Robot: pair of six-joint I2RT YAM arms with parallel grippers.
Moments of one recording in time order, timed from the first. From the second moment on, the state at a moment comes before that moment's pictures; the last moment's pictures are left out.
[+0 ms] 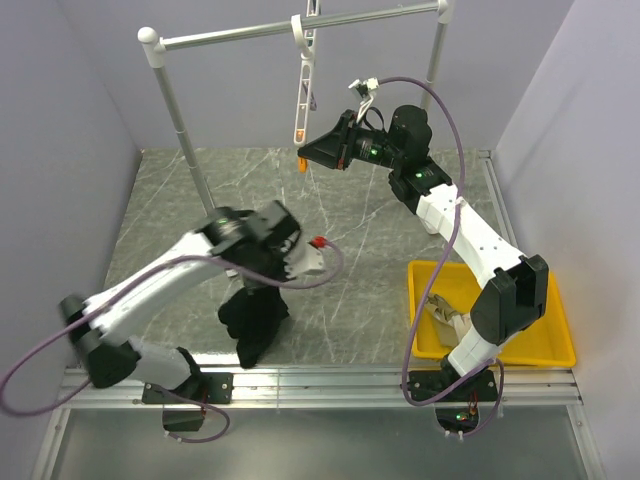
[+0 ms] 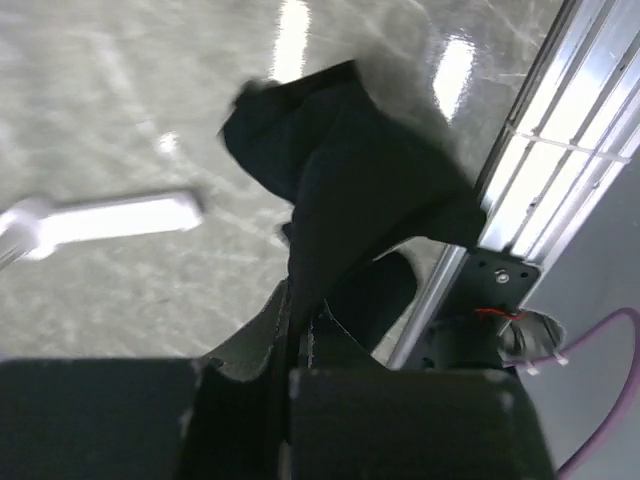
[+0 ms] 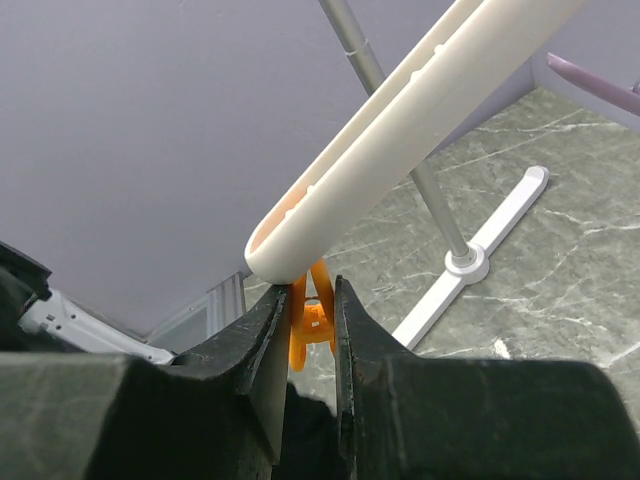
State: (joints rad) left arm -0.86 1.33 1.47 -1.35 0.01 0.48; right arm 0.46 1.64 1.57 0.17 -0.79 0.59
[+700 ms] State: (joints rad) left arm -0.89 1.91 1.49 -0.95 -0.09 0.46; right arm 0.44 1.64 1.57 0.14 -0.79 0.56
